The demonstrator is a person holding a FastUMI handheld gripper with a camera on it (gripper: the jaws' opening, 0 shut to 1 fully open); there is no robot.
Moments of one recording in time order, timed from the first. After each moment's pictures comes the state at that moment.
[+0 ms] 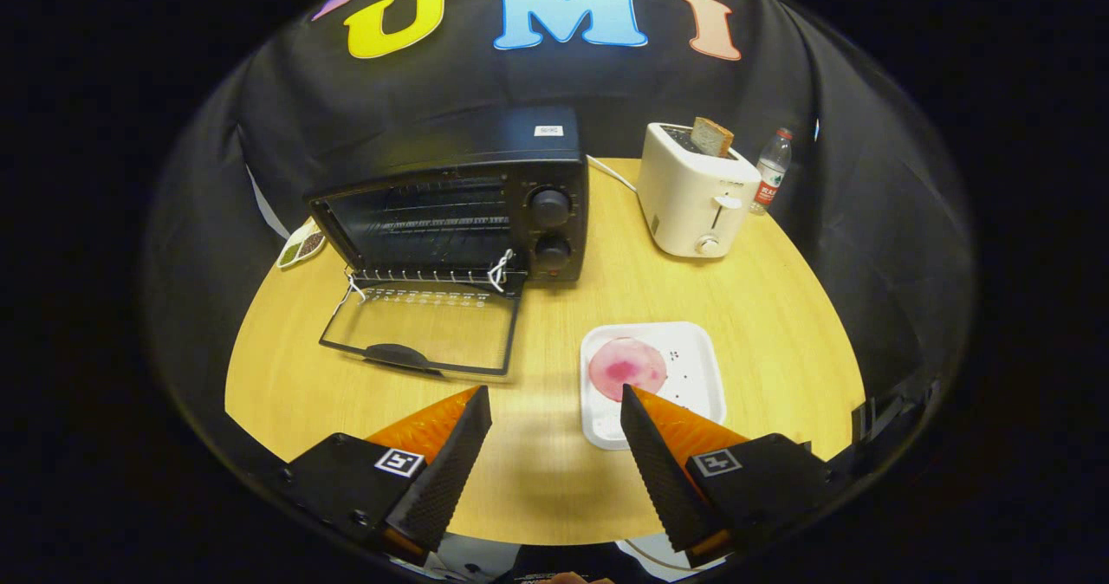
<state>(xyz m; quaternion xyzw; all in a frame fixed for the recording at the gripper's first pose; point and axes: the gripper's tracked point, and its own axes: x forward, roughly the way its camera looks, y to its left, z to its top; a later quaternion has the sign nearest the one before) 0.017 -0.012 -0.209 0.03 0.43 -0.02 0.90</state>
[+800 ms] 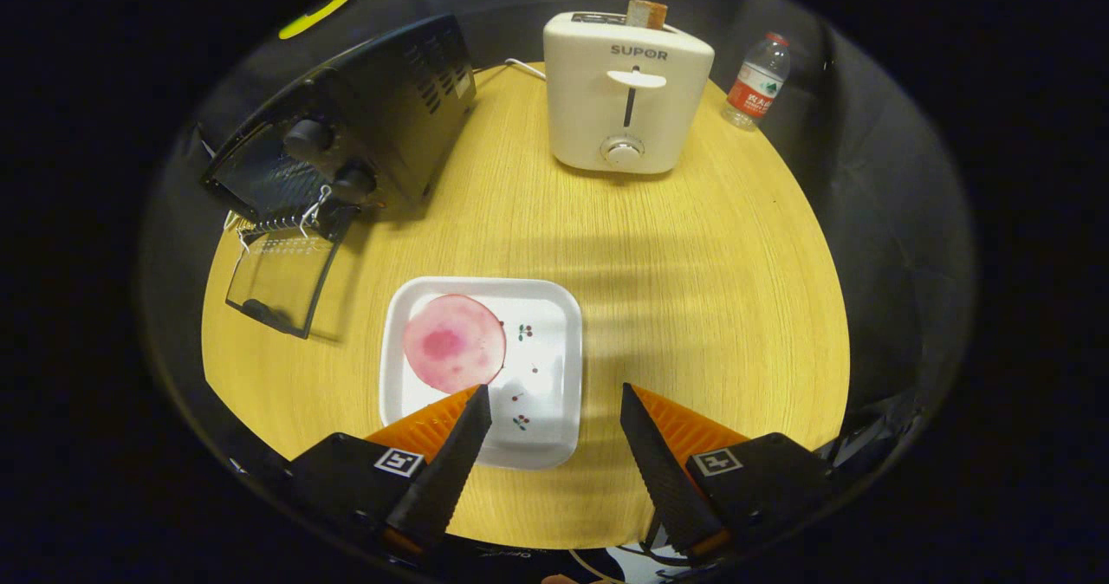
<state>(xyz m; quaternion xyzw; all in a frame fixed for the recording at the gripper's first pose) 0.040 -0.163 -0.308 0.03 0.59 0.00 0.81</state>
